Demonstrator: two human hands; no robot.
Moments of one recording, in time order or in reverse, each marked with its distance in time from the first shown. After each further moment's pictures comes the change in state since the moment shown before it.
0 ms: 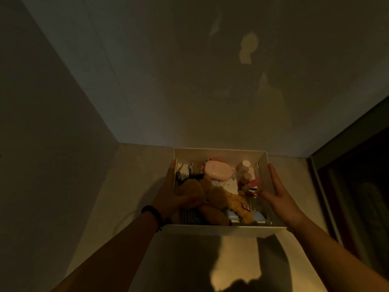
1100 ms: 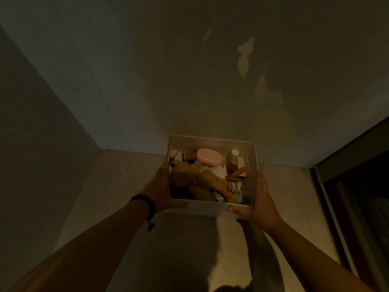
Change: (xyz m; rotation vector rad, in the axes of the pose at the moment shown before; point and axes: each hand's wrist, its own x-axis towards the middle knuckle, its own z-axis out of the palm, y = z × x) left_hand 0.089 -0.033 -0.008 0.627 -0.077 0.019; right_hand 0.074 0.039 0.022 -0.447 0.029 -0.135
